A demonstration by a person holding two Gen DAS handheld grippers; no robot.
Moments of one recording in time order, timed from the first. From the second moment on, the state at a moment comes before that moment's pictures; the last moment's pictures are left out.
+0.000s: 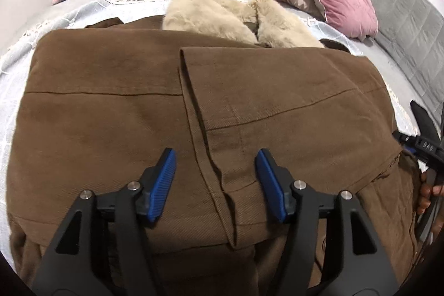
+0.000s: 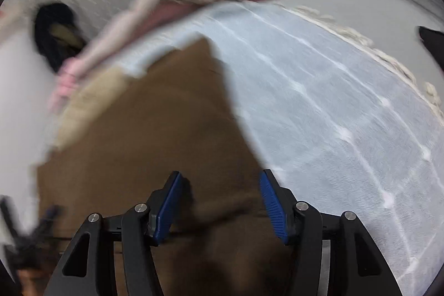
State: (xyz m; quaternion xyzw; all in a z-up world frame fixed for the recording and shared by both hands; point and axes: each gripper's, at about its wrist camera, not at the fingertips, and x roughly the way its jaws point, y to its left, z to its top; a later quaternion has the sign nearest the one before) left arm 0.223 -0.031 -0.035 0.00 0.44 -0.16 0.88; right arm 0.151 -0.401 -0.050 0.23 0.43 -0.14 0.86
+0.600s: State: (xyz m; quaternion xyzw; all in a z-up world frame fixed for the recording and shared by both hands) left arm 0.079 0.062 0.012 0.04 0.50 -0.13 0.86; right arm 0.017 -0.409 0.024 0.25 0.44 -0.02 0.86
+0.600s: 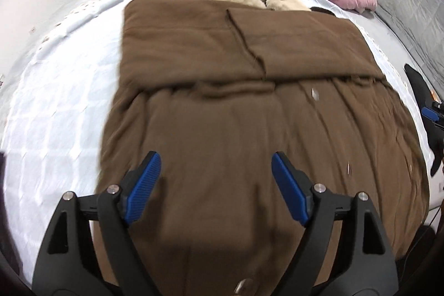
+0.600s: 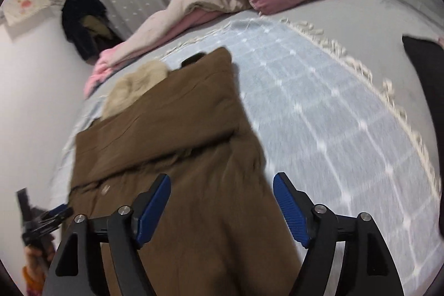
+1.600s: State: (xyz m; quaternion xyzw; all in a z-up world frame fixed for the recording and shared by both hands) left arm -0.063 0.167 -0.036 -0.02 0.59 -0.15 0.79; right arm -0.124 -0.382 -0.039 0.32 0.54 -0.01 0.78
